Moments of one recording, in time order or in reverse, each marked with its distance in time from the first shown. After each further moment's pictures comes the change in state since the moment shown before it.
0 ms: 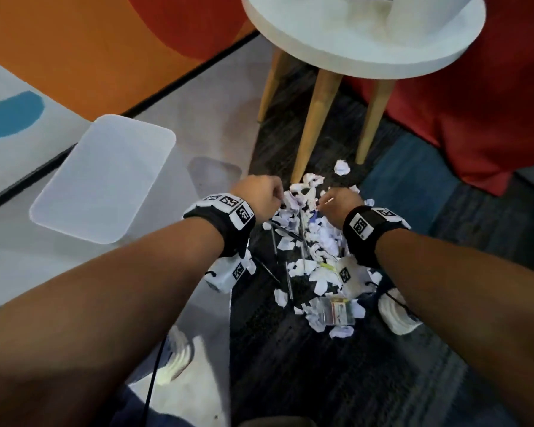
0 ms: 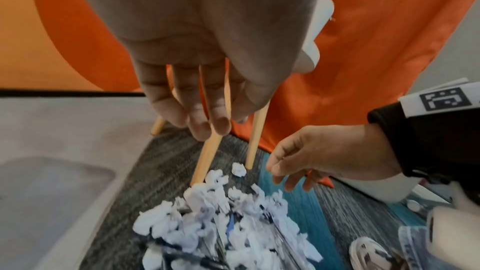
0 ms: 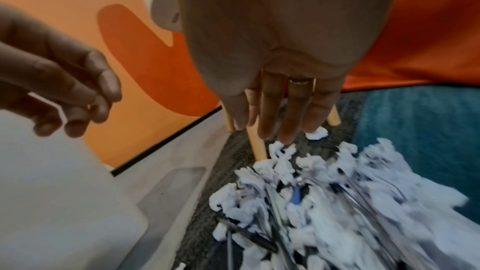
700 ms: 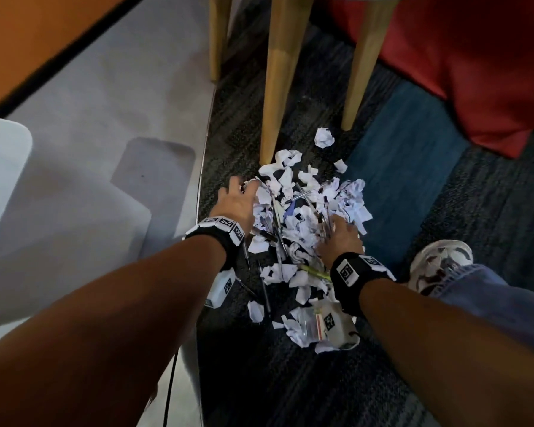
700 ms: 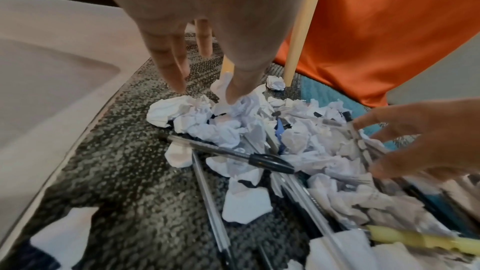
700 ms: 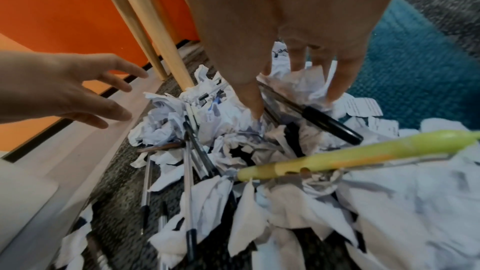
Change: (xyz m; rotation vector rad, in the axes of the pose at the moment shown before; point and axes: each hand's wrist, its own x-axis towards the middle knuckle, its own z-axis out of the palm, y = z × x) left_hand 0.125 -0.040 0.134 0.093 -0.122 -0.169; right_hand 0.050 0.116 0.100 0.063 -0.026 0.380
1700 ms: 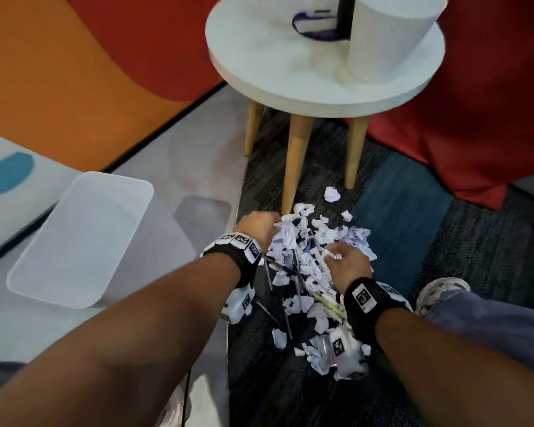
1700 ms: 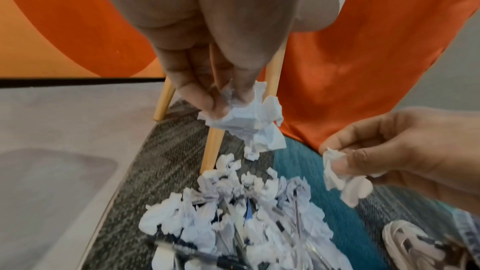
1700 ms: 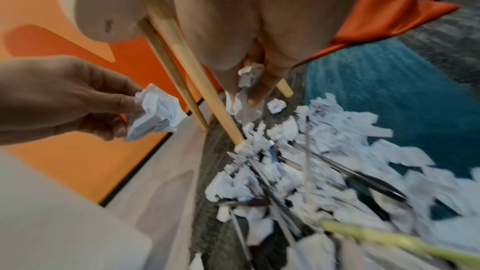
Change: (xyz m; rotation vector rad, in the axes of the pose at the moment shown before) left_hand -0.078 0.019 -0.100 -0.022 0.120 0.136; right_hand -0.100 -0.038 -0.063 0.530 0.147 -0.254
